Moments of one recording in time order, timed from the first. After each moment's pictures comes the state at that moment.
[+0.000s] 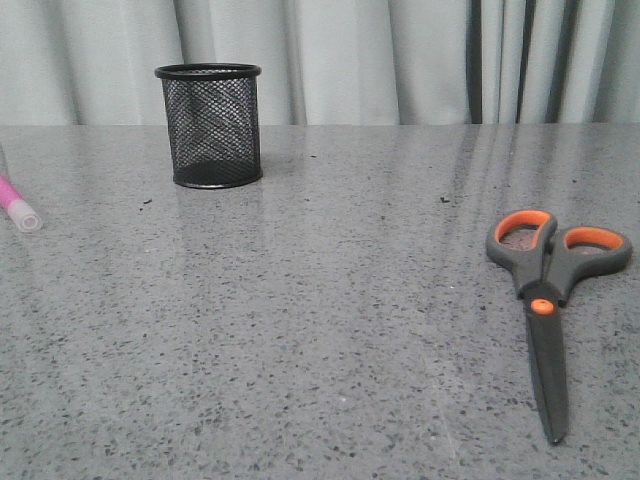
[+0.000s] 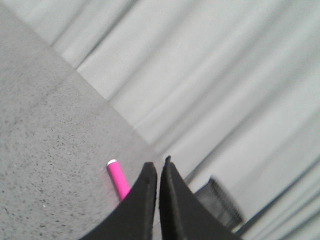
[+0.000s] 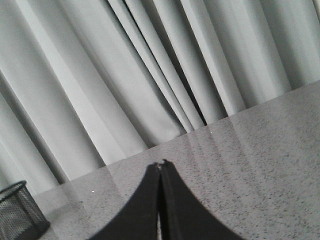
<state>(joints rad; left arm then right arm) -0.05 0.00 0.00 -0.96 -0.10 0.13 0.00 -0.01 0.01 0.23 -0.11 0.20</state>
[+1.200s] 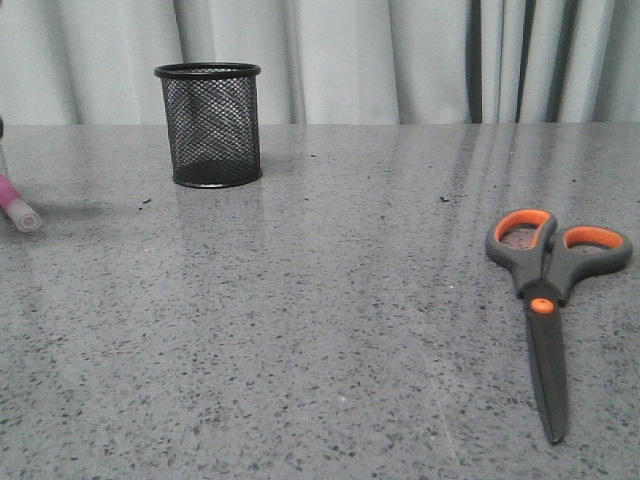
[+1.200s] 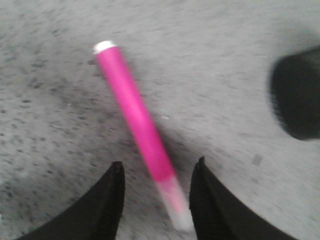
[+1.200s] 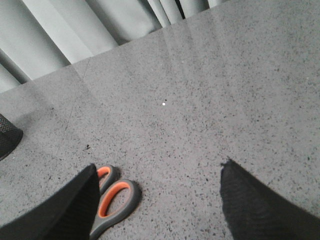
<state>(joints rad) -0.05 1.42 -1.02 -0.28 0.70 -0.22 0.00 0.37 -0.38 0.16 0.42 0.23</state>
